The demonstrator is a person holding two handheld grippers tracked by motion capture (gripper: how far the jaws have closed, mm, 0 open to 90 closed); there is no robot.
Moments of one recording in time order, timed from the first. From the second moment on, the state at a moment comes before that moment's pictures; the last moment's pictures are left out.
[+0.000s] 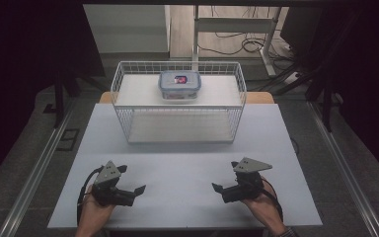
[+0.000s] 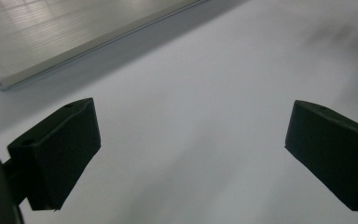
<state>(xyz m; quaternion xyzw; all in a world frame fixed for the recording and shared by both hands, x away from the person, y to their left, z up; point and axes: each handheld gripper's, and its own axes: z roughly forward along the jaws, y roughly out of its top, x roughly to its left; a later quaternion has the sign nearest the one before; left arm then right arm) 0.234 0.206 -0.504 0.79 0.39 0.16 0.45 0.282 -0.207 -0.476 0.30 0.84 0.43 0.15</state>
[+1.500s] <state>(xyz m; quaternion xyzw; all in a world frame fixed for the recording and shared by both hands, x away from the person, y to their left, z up) 0.194 0.253 -0.520 0.78 0.45 0.20 0.40 0.255 -0.279 -0.491 0.37 0.82 0.39 0.20</state>
